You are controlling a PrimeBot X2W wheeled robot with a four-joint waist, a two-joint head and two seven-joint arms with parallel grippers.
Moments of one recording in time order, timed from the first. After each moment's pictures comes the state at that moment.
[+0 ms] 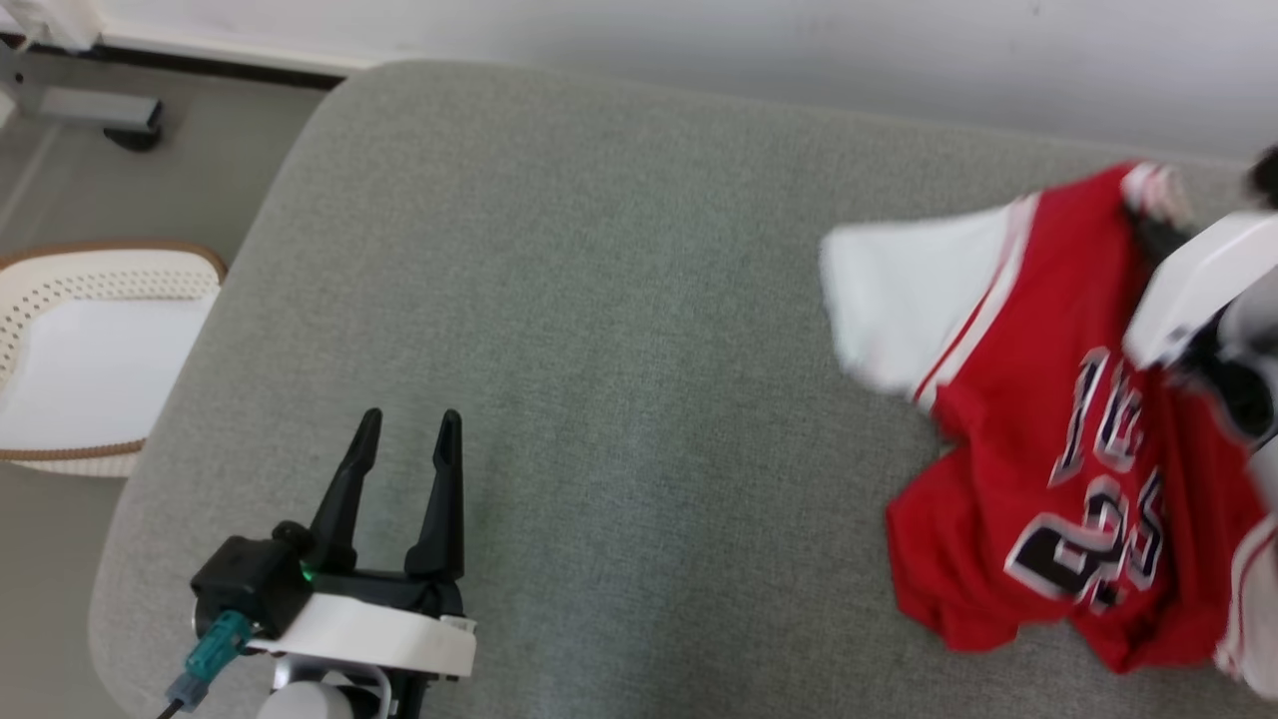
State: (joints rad) left arm -0.19 0.05 -0.09 0.10 -0.26 -0.11 -0.26; right arm -0.96 -0.31 0.36 0.88 0.67 0.13 0.22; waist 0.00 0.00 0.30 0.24
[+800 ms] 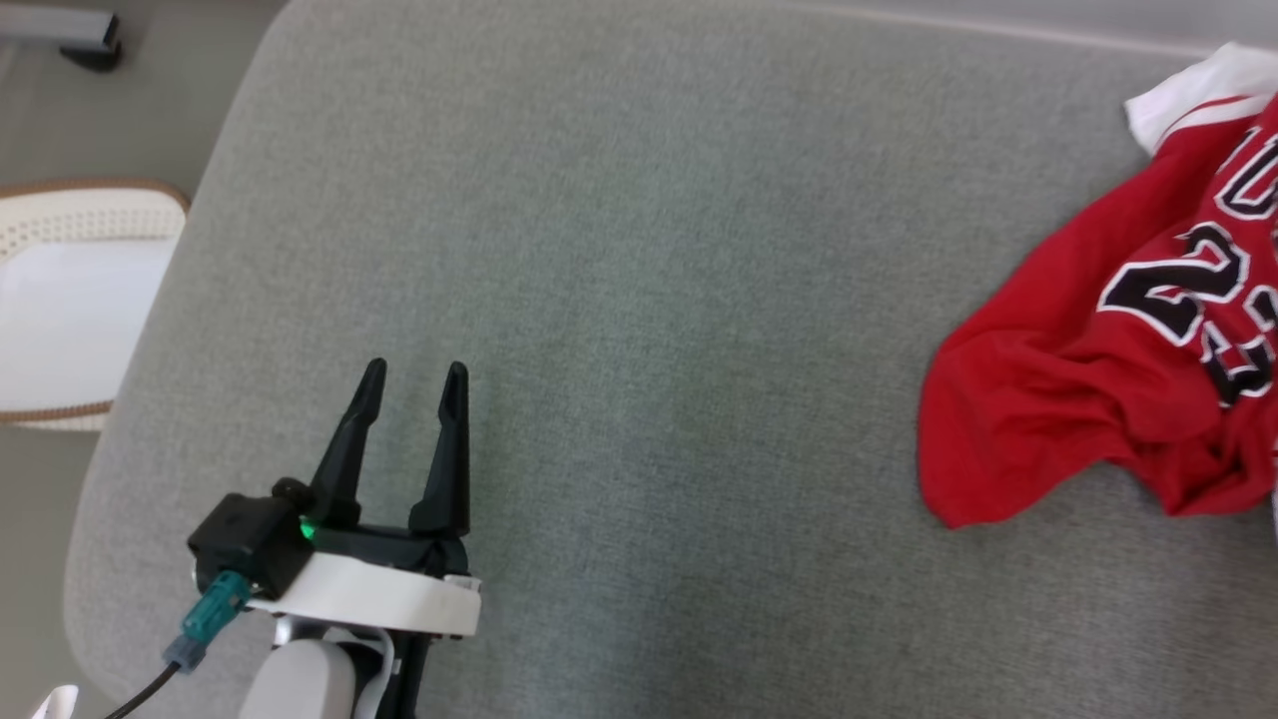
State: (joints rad) left arm -0.26 0.05 -0.10 0.09 -0.26 -0.11 -0.26; right arm -1.23 -0.38 0.20 1.19 0.56 0.13 -0.07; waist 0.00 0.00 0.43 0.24
